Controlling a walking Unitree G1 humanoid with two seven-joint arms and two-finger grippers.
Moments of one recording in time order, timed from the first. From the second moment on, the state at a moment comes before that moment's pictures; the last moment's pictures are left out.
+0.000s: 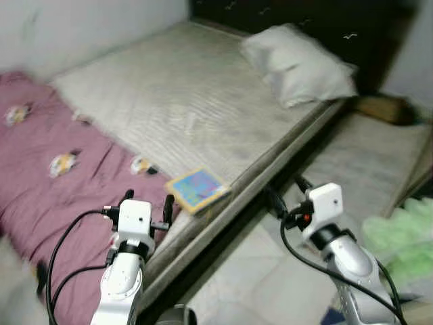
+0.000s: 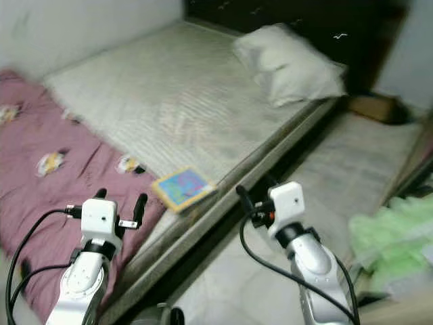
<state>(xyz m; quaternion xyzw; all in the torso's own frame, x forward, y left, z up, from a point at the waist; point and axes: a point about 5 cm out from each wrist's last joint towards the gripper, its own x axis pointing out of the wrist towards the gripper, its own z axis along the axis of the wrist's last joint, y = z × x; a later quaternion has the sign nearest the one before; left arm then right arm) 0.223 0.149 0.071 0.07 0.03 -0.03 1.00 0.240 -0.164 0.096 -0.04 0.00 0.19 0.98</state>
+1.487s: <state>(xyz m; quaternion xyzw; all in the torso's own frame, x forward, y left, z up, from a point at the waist) 0.227 0.145 0.066 0.05 0.04 -0.05 1.00 0.242 -0.183 0.089 -0.05 0.00 0.09 0.99</state>
